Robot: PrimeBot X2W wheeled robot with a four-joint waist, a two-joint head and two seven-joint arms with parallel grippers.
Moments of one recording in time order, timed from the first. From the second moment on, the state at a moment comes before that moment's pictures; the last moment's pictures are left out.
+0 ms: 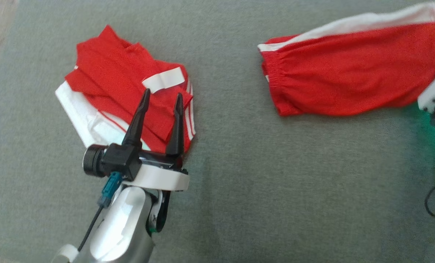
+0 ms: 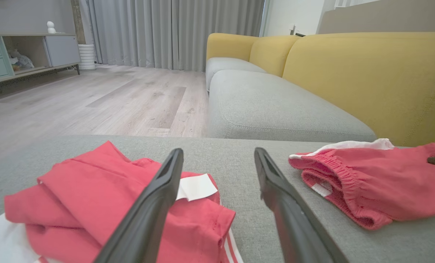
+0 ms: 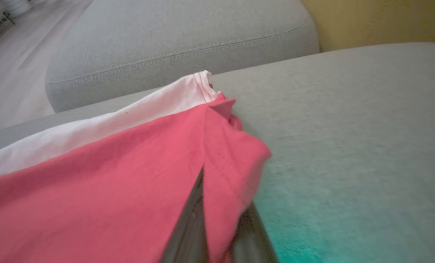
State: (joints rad) left arm -0.36 0.04 -0.39 0.27 -0.28 0.08 -0.26; right arm -0.89 -0.27 -0.33 1.12 0.03 0.13 0.02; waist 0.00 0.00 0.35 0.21
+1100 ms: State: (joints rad) left arm -0.24 0.04 -0.30 0.30 -0.26 0.05 -0.26; right arm -0.53 -0.20 -0.35 0.75 0.32 0.13 -0.05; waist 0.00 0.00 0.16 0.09
